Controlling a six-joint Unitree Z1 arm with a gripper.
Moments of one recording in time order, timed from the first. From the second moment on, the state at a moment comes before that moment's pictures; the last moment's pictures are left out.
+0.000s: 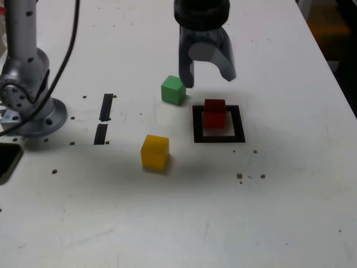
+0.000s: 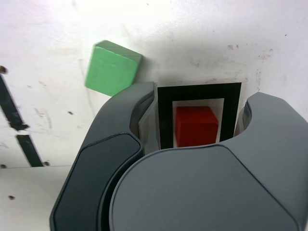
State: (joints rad) arm -0.01 1.82 -1.36 1.10 0.10 0.03
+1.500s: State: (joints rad) arm -0.22 1.65 -1.25 1.24 0.07 0.03
